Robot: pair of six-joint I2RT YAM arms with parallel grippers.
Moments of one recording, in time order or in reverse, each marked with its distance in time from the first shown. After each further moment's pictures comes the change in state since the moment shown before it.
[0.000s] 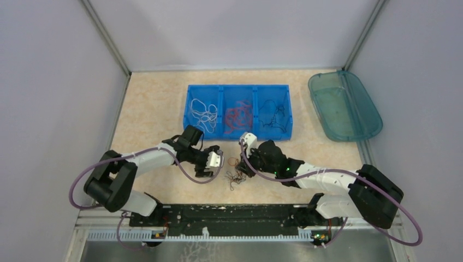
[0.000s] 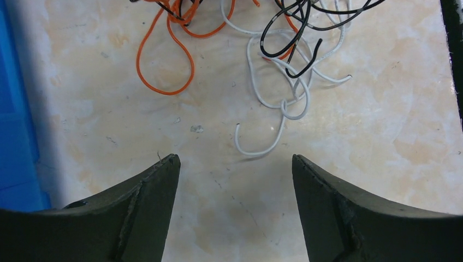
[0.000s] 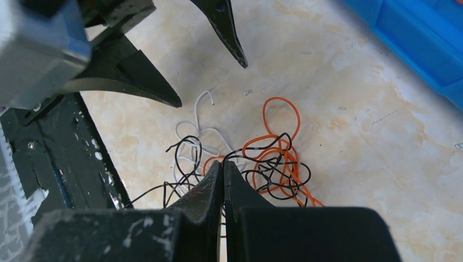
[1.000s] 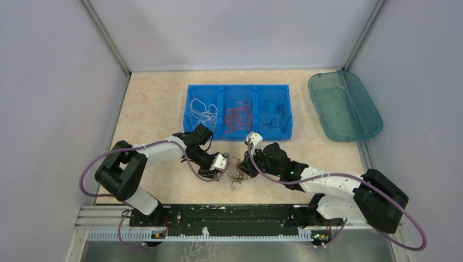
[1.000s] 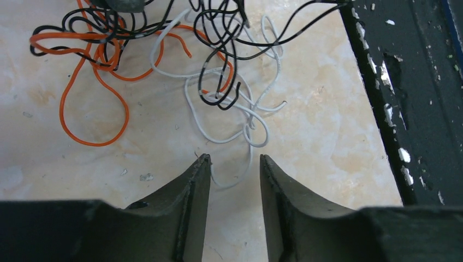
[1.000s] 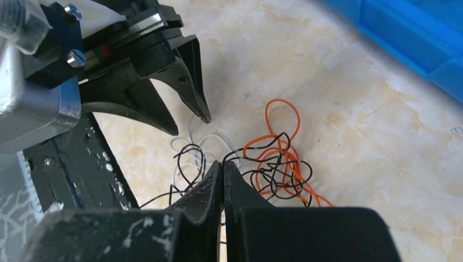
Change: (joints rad) left arm -0.066 0.153 0.145 -0.250 0.098 0.088; right arm -0.006 -0.061 -0.061 0.067 0.027 0.083
